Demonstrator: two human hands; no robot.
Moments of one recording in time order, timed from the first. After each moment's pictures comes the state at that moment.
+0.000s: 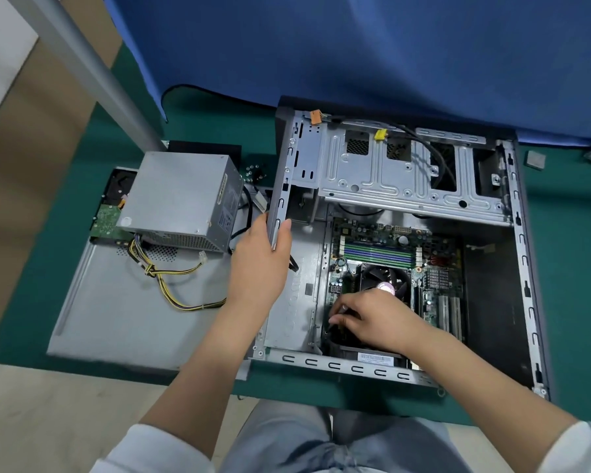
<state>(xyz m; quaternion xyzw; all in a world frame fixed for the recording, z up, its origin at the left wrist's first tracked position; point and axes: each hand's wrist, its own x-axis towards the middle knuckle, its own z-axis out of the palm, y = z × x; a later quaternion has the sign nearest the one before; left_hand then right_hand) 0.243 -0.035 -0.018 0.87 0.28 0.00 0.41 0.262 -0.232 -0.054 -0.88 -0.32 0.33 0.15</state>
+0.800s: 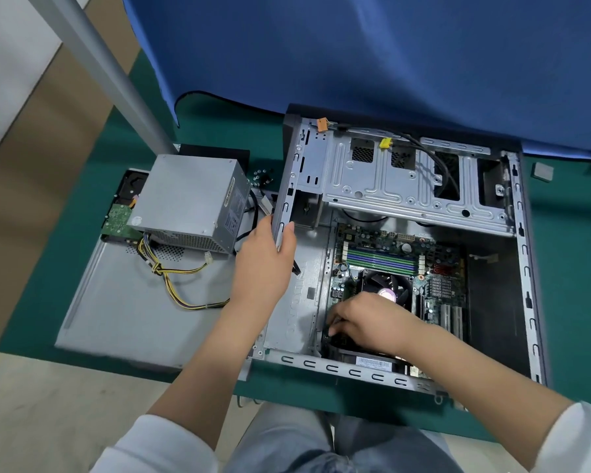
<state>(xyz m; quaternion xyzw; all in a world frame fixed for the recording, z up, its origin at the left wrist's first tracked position) 0.245 -0.038 -0.009 0.87 0.28 -0.01 0.40 0.269 -0.221 -0.046 -0.83 -0.38 0.39 0.11</state>
